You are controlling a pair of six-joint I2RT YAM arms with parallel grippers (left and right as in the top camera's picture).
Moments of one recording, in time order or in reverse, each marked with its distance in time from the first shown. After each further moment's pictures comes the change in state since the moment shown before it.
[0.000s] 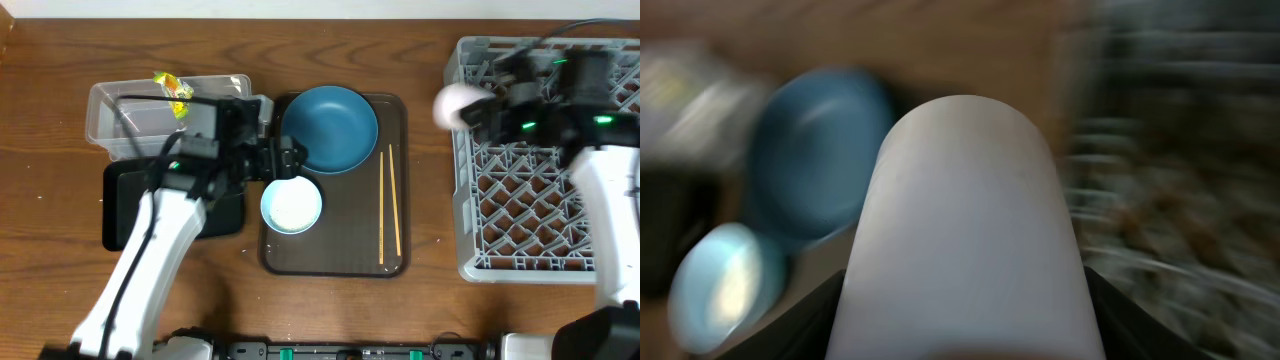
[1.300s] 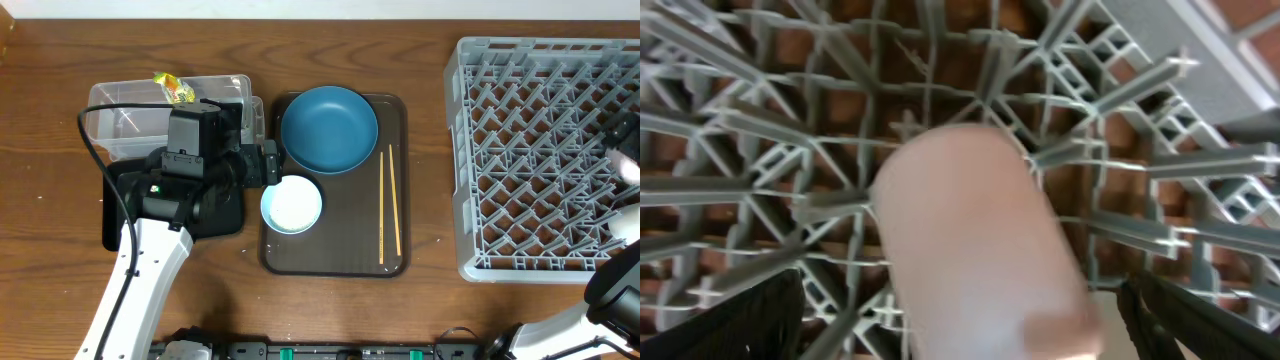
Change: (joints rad) left arm 0.002 -0.103 0.000 -0.070 -0.180 0.026; right arm -0.465 0.296 0.067 0.121 0.504 0.165
